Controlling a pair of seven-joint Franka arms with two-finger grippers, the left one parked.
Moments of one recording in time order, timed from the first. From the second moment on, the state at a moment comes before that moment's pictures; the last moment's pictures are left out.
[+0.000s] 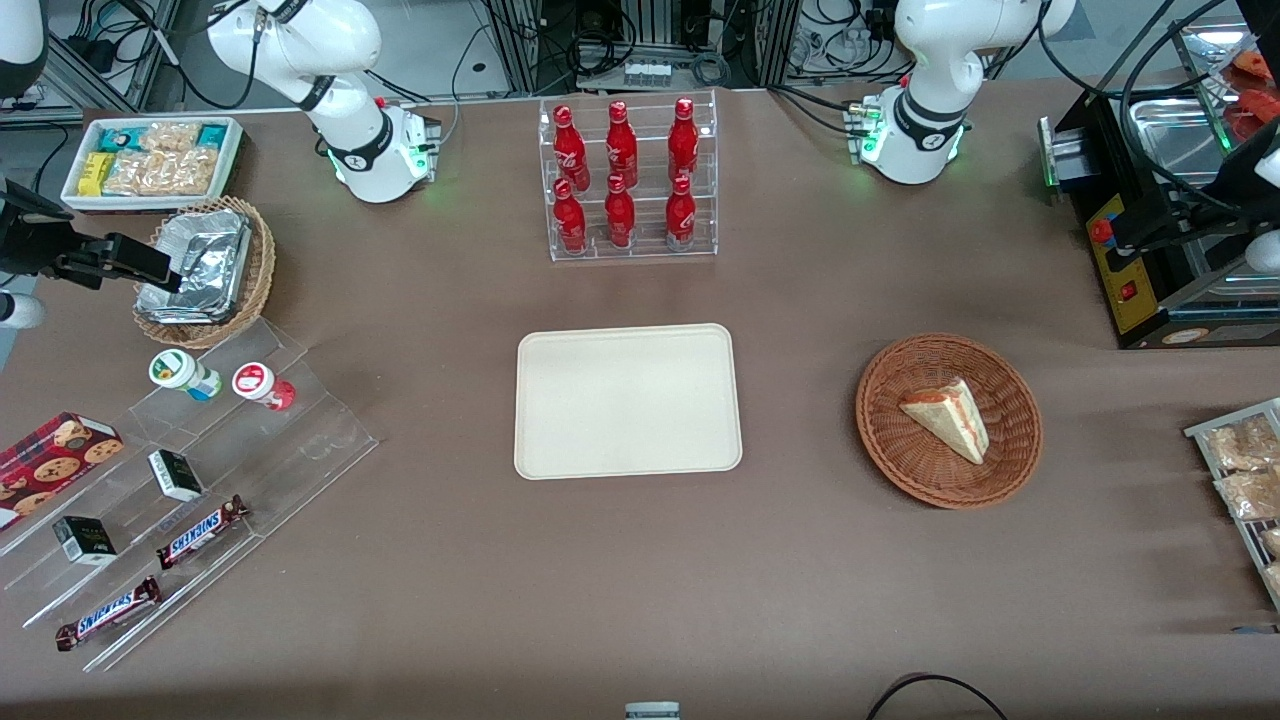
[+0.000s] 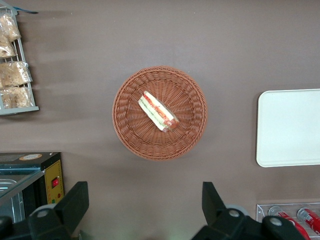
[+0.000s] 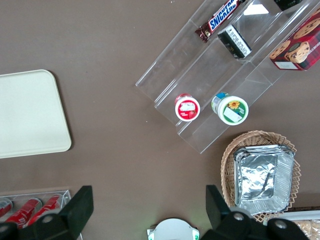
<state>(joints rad) -0.05 -0.05 -0.02 -1.60 0.03 1.43 0.06</state>
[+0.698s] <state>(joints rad) -0.05 -0.02 -0.10 -1.74 0.03 1.61 -0.24</state>
